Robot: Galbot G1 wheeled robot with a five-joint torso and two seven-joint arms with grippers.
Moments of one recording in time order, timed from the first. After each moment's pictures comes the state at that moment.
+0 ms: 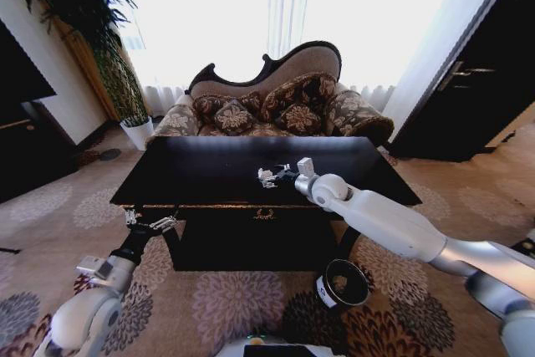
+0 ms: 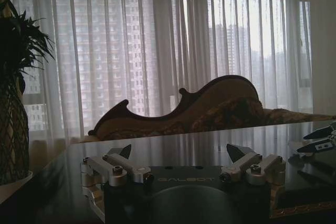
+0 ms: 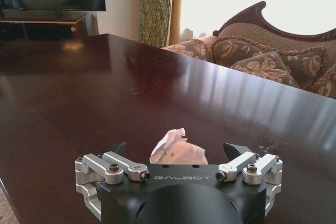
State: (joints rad) left arm 1.69 -1.07 -0.83 -2.22 -0.52 -0.04 0.10; right arm -0.16 0.81 -0.60 1.66 1.04 -0.37 0.08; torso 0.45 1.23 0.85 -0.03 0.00
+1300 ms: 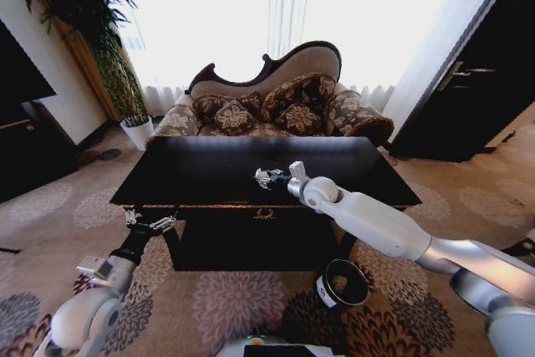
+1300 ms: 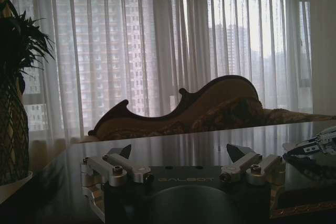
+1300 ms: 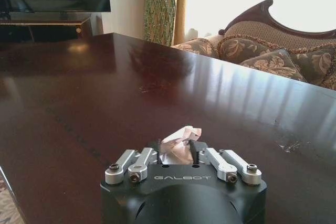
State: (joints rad) left arm 1.69 -1.07 -0.83 -2.22 -0.52 -0.04 0.10; right arm -0.18 0.85 -0.60 1.63 1.03 -0.36 0.07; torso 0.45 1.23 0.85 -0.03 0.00
